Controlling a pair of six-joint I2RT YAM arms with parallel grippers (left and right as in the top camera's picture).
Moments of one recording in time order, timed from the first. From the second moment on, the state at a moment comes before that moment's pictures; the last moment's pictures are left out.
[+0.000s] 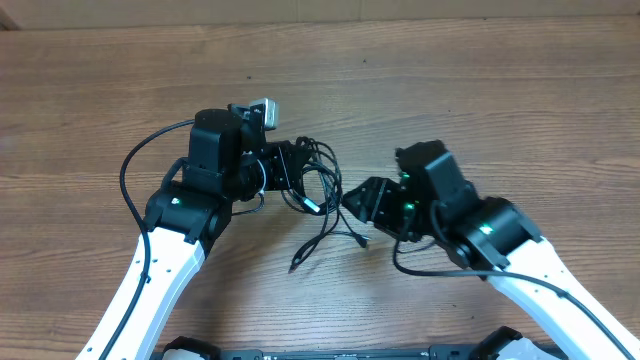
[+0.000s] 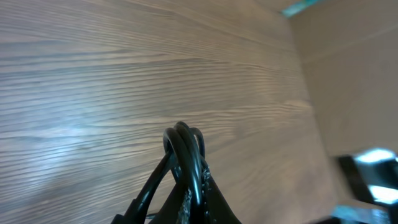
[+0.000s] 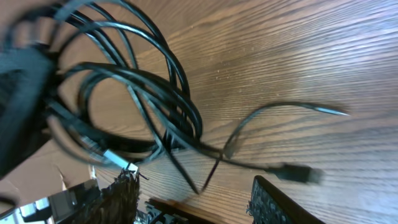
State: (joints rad) left arm -0.31 1.25 1.00 -0.41 0.49 -0.56; right arm 0.61 1.21 1.04 -0.73 -0.32 1.01
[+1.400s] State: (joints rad) left arm -0.14 1.25 1.00 -0.24 1.15 -0.40; right arm 0.56 0.99 1.04 -0.69 -0.33 0.67
